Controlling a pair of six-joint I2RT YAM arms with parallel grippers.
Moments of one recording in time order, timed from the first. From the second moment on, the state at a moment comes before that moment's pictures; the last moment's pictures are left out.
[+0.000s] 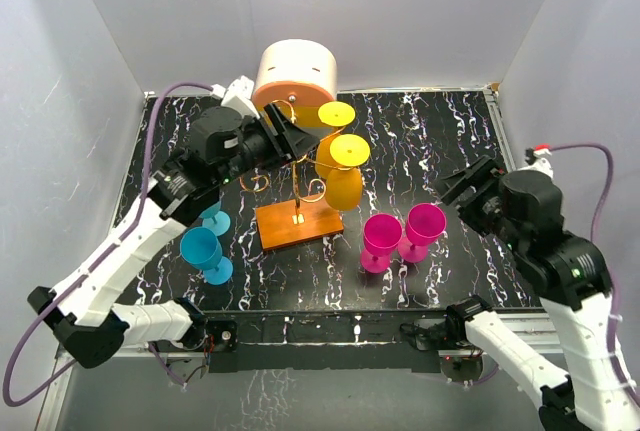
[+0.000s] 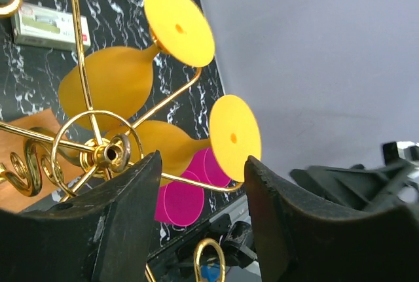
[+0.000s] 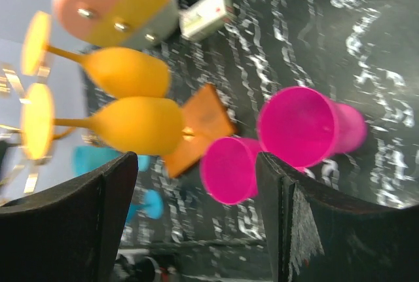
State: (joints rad) left arm -0.72 1.21 1.41 -0.50 -0.02 -0.89; right arm 0.35 0.67 1.26 -1.03 0.16 0.95
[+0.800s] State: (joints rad) left arm -0.72 0.84 1.47 -0.65 -0.30 -0.51; right arm 0.38 1.04 1.15 -1.11 0.19 0.70
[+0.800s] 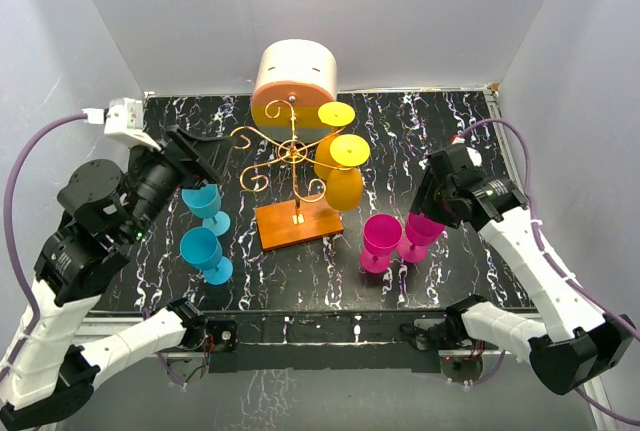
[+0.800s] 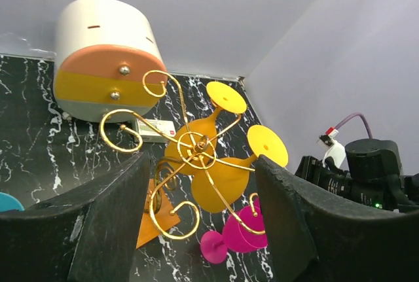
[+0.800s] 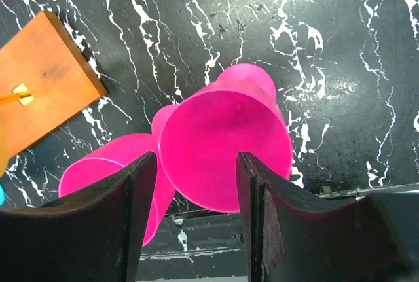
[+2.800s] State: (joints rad) left arm -0.72 1.01 1.48 -0.35 0.16 -0.56; right arm 0.61 0.72 1.53 -0.87 0.42 0.65
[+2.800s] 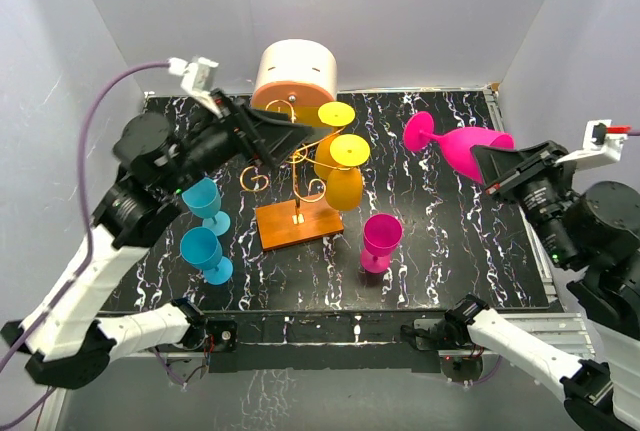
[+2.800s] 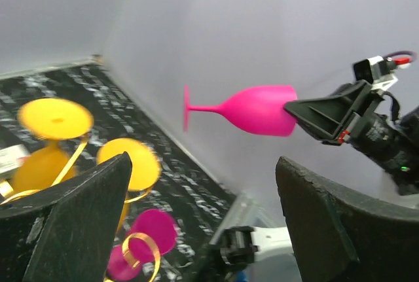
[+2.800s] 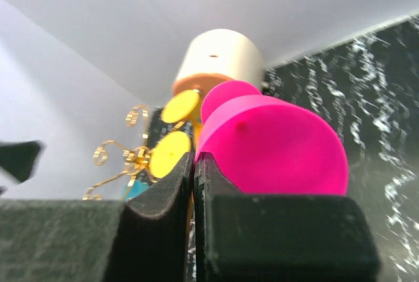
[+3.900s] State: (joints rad) left arm -1.08 1.52 1.55 0.30 -0.17 -1.07; right arm 0.61 0.64 1.33 -0.24 0.19 0.67
